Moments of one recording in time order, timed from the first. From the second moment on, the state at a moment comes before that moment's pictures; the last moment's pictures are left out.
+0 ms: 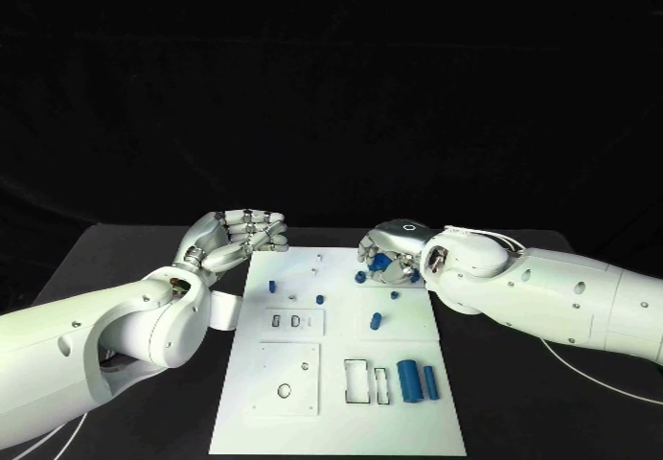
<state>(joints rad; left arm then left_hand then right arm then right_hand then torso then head) 1.24 -0.94 -0.06 1.70 -0.11 -0.47 0.49 1.53 -0.15 0.25 0.28 0.24 0.89 0.21 0.26 0.18 1.07 0.15 0.12 0.07 1.02 0.11 0.34 0.28 0.18 0.92 0.22 0.37 0.17 1.31 -0.69 -0.12 1.36 -1.63 -0.27 -0.03 1.24 -0.22 0.53 -0.03 0.20 0.95 0.17 0.24 0.29 1.14 0.10 0.07 0.17 1.47 0.01 1.31 1.15 0.09 1.37 0.11 1.27 1.12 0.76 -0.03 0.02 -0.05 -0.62</state>
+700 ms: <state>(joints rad) 1.25 -0.94 -0.06 1.70 -0.10 -0.47 0.48 1.53 -0.16 0.26 0.28 0.24 0.89 0.21 0.26 0.18 1.07 0.16 0.11 0.07 1.02 0.11 0.34 0.29 0.18 0.94 0.21 0.40 0.18 1.31 -0.67 -0.13 1.34 -1.67 -0.25 -0.04 1.24 -0.22 0.54 -0.02 0.20 0.95 0.17 0.23 0.31 1.14 0.10 0.09 0.18 1.47 0.01 1.37 1.23 0.08 1.39 0.12 1.36 1.24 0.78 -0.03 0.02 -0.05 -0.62</state>
